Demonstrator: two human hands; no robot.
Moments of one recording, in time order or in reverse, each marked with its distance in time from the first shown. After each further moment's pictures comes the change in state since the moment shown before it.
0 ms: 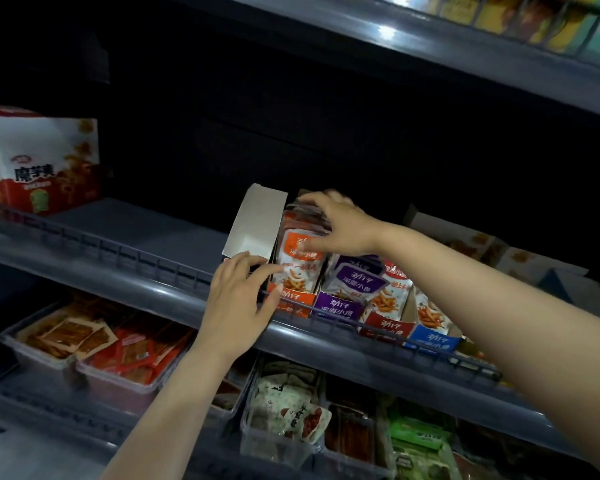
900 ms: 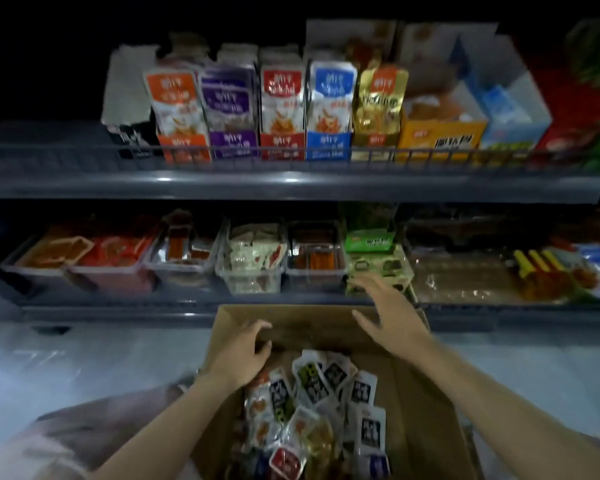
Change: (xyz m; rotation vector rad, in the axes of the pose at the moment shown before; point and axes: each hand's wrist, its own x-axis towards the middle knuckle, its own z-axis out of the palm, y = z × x) left_hand -0.265 0.069 0.100 -0.055 -0.873 -0.292; right_hand -0.369 0.098 0.243 0.393 0.032 0.315
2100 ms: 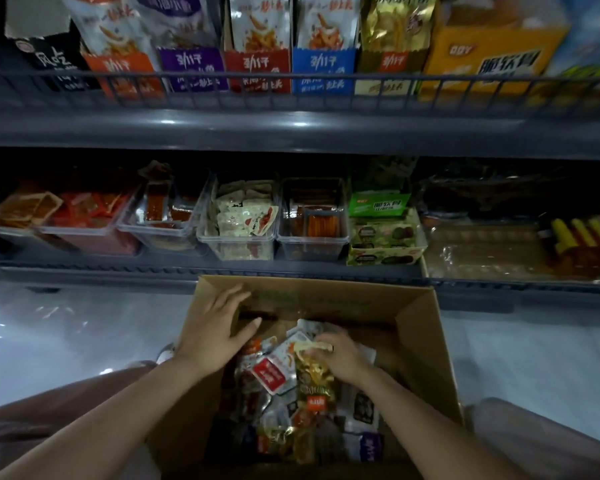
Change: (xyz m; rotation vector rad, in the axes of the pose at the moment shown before) left_hand 0.007 -0.011 0.008 0.112 -0.050 -0.073; right_hand 0.001 0.044 0.160 0.504 -0.472 0.347
